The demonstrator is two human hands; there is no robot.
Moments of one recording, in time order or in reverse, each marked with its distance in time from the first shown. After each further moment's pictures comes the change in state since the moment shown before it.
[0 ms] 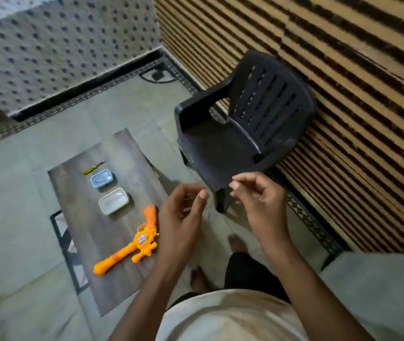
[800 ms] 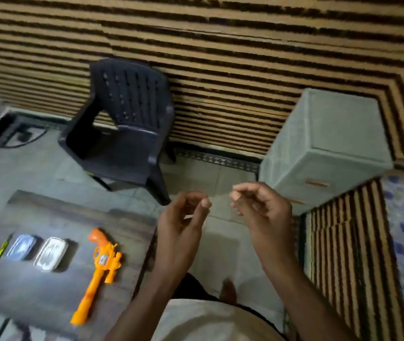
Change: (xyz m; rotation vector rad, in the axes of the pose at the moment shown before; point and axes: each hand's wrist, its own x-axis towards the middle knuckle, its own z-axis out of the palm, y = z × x) left_hand -0.209 -0.011 -0.032 0.042 -0.800 0.207; right_hand -0.334 0.003 -0.057 0.020 0.740 -0.028
